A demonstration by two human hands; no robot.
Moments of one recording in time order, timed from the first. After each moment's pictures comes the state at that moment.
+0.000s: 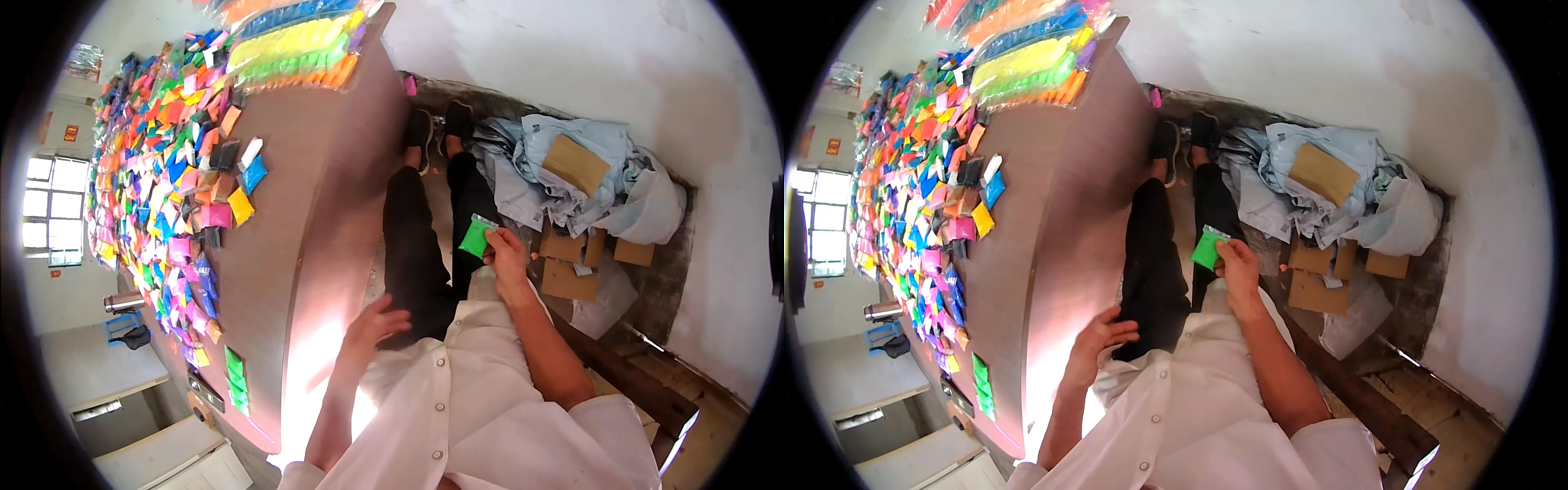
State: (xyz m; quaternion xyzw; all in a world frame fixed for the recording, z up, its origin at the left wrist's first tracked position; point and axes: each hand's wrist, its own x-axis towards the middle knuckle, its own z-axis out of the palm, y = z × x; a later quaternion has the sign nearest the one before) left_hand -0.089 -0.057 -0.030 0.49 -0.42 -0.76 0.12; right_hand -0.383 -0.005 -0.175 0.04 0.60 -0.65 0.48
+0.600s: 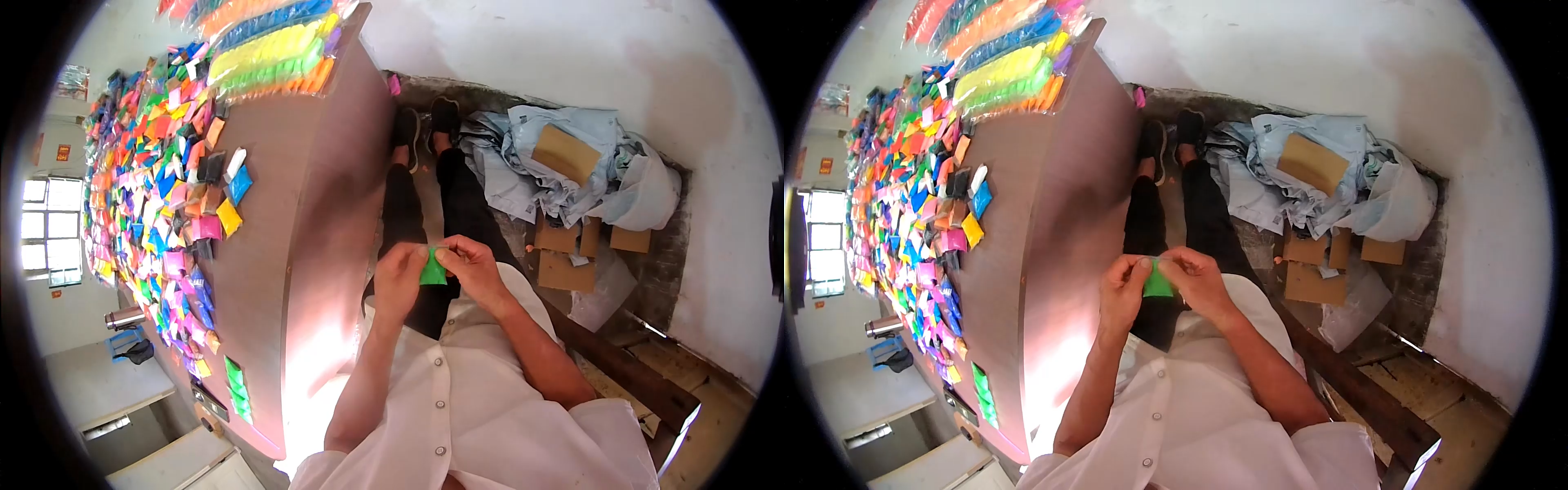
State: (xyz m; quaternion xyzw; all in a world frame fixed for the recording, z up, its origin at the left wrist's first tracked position) left_hand -0.210 -0.093 -0.085 0.45 -0.64 -0.57 0.24; right_hand -0.353 -0.008 -0.104 -0.16 0.49 -0.64 0.57
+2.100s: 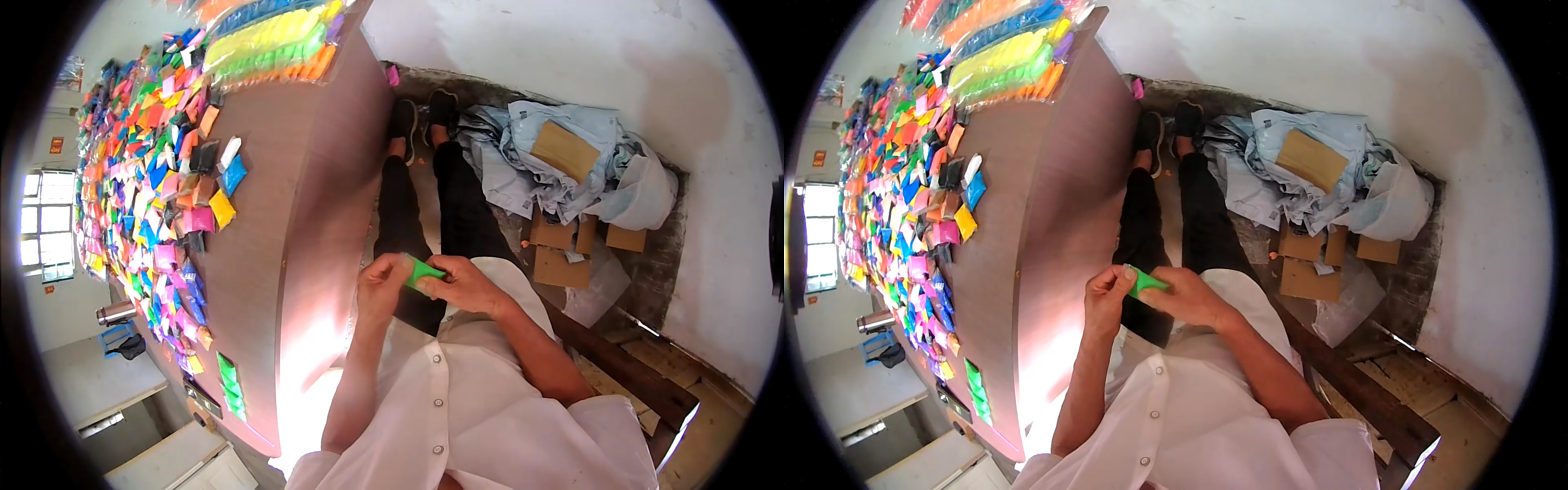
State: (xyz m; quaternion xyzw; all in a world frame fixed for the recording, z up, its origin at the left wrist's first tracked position) left_hand -0.170 -0.090 -0.093 0.44 -0.50 -0.70 0.26; right_hand -0.350 -0.003 -0.096 -0.36 0.53 -0.41 0.65
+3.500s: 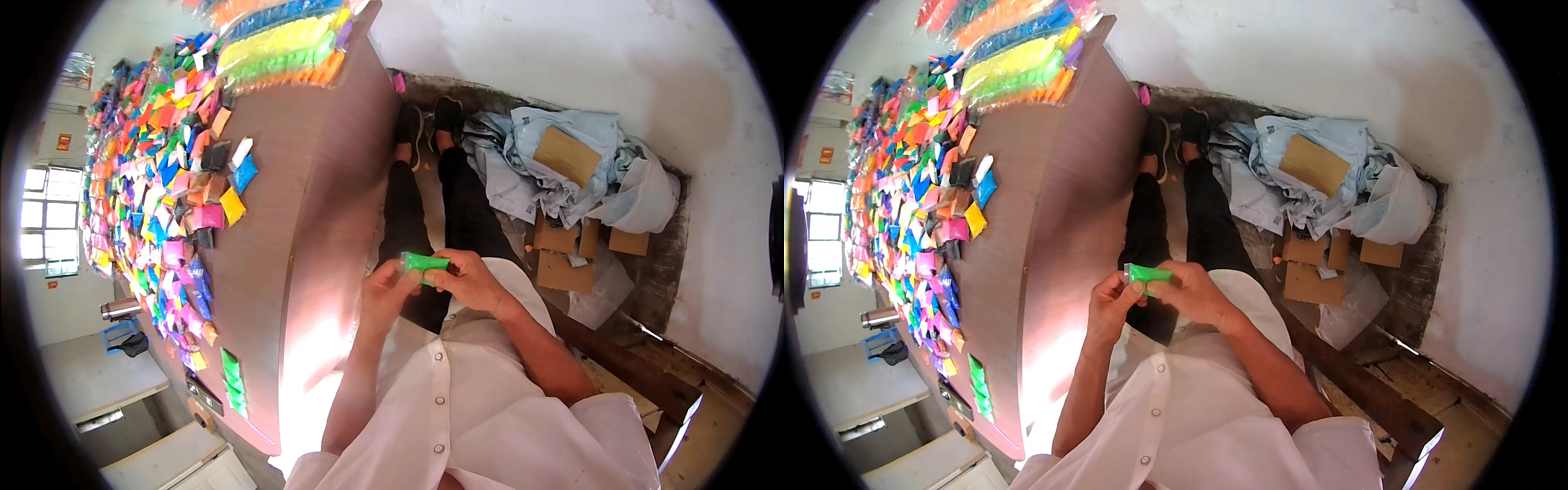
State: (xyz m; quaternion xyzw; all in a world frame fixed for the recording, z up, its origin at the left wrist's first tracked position) left_hand -0.165 -0.078 -0.074 0.45 -0.51 -0.70 0.23; right_hand -0.347 0.001 -0.097 -0.33 0.51 -0.50 0.62
